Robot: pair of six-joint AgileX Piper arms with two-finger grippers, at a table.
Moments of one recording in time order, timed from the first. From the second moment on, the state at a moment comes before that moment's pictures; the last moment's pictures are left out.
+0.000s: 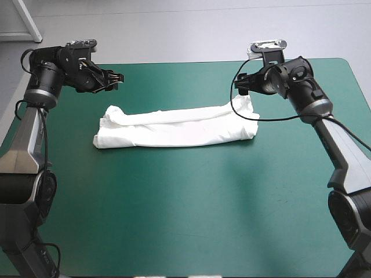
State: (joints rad) left arm -0.05 1.91 -2.02 -0.17 1.15 0.04; right arm 0.29 1.77 -1.78 -0.20 0.86 0.24
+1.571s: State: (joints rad) left arm -0.37 2.15 -1.75 -0.38 0.86 0.14; right arm 0.08 2.08 -1.70 0.53 0.94 -0.10
